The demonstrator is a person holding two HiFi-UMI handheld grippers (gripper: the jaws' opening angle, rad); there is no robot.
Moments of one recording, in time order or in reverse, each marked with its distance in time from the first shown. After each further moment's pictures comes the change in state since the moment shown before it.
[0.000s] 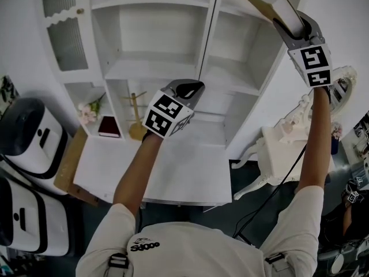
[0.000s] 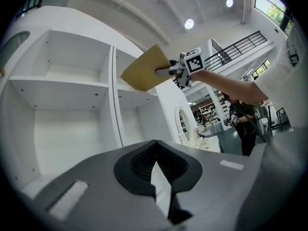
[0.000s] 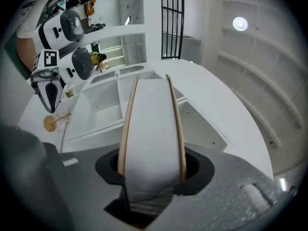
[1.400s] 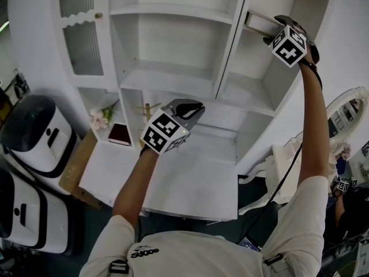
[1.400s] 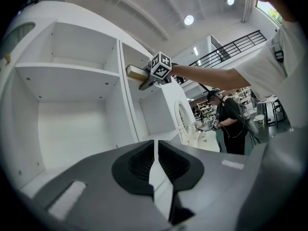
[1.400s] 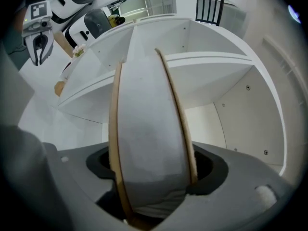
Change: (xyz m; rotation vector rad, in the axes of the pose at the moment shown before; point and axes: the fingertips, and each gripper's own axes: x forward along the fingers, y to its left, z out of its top) left arm -0.024 0.034 -0.045 0.006 0.054 -0.026; right arm 0.153 0.052 -0.069 -0.259 0.404 0.242
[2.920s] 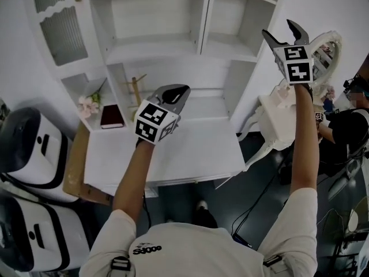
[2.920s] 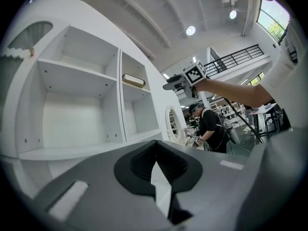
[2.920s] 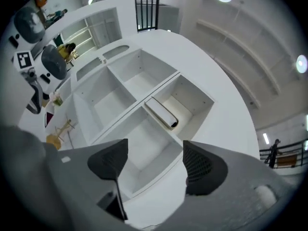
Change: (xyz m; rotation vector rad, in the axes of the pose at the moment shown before) left arm -0.088 -0.058 -0.034 -0.078 -0.066 -0.063; right arm -0.210 0.097 -0.021 0.586 -0.070 -0.266
